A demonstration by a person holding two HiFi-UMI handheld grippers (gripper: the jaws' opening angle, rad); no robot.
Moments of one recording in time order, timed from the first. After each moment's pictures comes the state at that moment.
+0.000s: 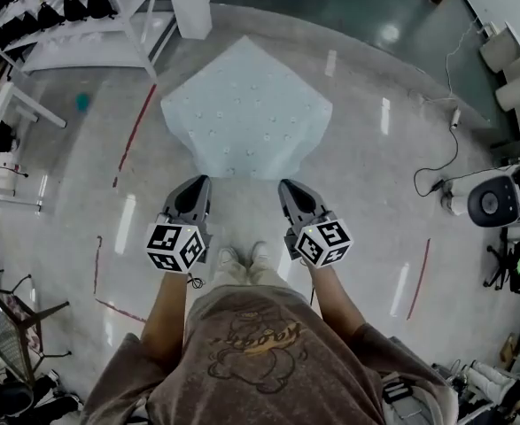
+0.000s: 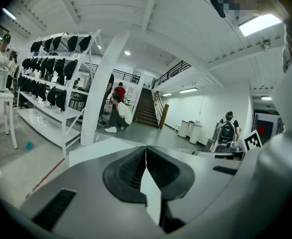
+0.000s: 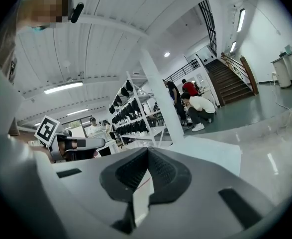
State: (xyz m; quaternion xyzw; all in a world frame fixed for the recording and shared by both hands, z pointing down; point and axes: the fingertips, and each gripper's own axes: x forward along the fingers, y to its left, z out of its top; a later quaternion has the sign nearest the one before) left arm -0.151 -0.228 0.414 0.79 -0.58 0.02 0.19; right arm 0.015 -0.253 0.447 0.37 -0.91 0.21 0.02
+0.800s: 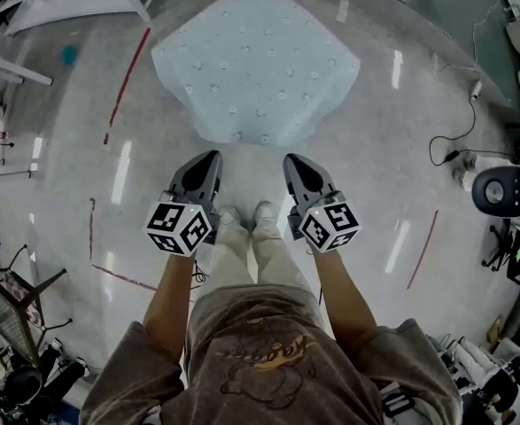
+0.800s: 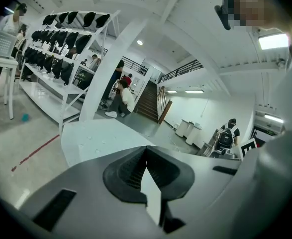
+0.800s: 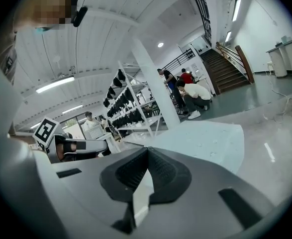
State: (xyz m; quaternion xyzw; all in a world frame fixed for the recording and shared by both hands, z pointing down) left arm -0.156 -0.259 0.521 0.78 -0.55 0.00 0.28; right arm -0.011 -0.279 0.542 0.37 -0.89 0.25 0.05
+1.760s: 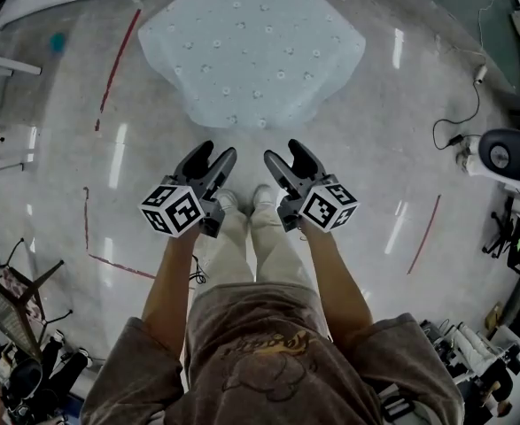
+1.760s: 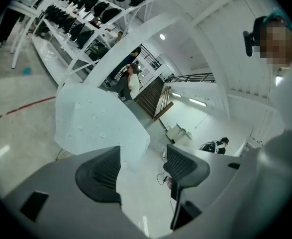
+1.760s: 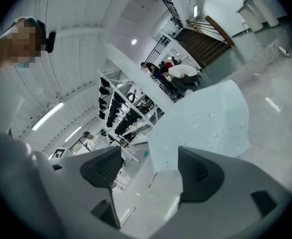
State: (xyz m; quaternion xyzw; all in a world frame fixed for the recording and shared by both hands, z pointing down) left arm -0.138 -0.254 0.599 0.76 -0.49 -0.07 0.42; right arm -0.015 -0.275 0.617 0.34 -0.84 0.42 -0.01
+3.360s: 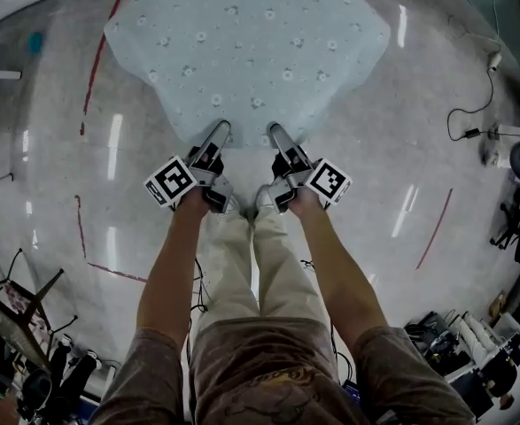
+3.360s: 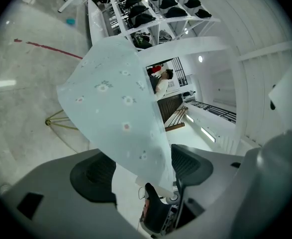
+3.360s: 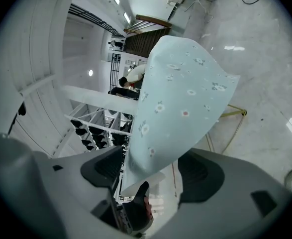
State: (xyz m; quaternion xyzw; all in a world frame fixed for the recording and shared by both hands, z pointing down) left arm -0.156 -0.349 0.770 0.64 -0.47 -0.22 0.57; right arm -0.017 -0.364 0.778 0.36 -0.69 0.61 -0.16
